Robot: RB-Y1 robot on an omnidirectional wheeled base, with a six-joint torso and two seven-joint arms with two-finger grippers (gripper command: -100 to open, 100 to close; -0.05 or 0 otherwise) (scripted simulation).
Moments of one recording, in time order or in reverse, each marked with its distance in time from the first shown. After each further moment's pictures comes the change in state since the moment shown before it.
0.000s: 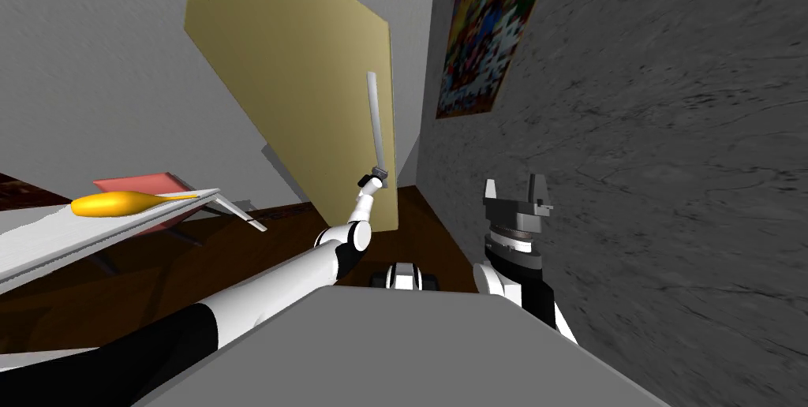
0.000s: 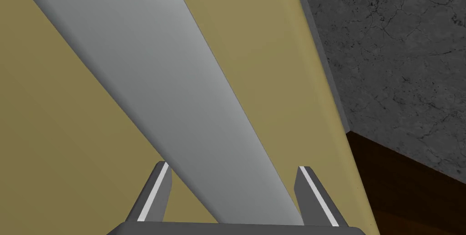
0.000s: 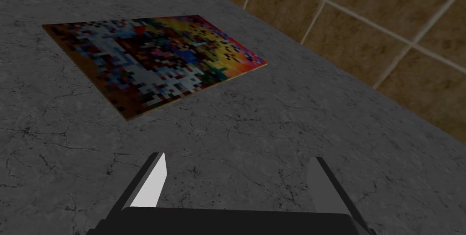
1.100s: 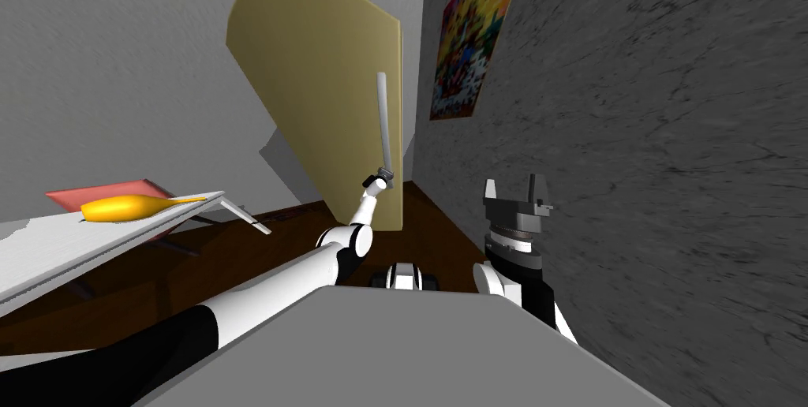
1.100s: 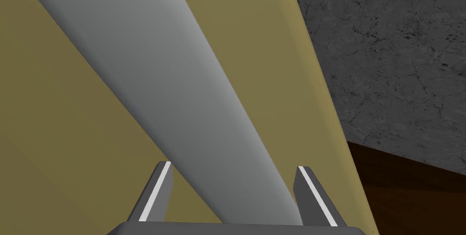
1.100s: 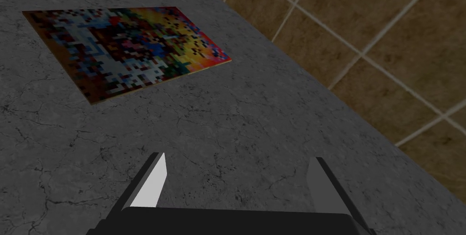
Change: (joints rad) left arm 0.024 -0.013 -0.120 -0.017 0.087 0.021 -0.008; right arm 0.000 0.000 0.000 0.000 0.000 0.000 0.000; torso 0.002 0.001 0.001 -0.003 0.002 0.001
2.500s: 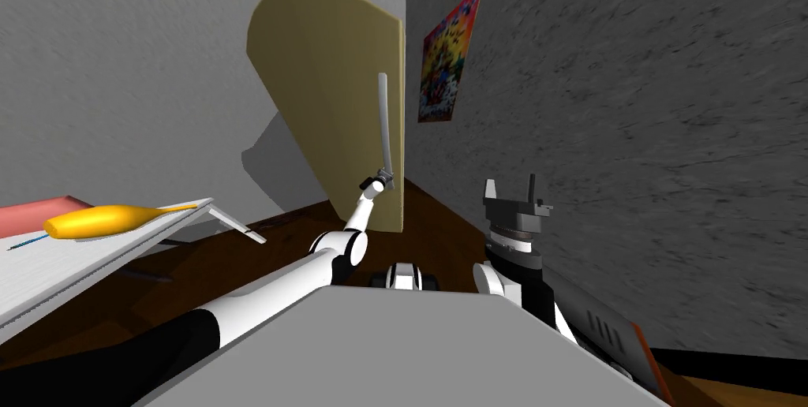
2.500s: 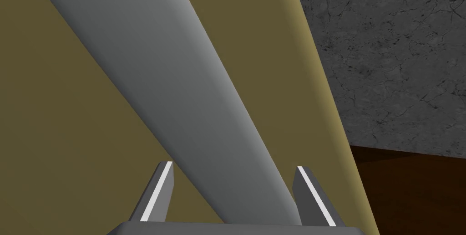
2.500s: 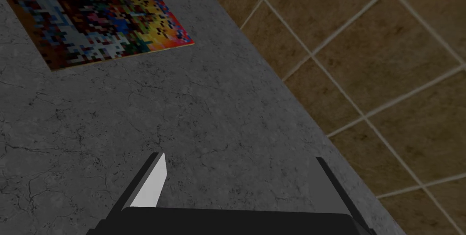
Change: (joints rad) left arm 0.090 0.051 -0.130 -0.087 0.144 0.029 -0.007; right arm 0.000 0.000 0.000 0.000 0.000 0.000 0.000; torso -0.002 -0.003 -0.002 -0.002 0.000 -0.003
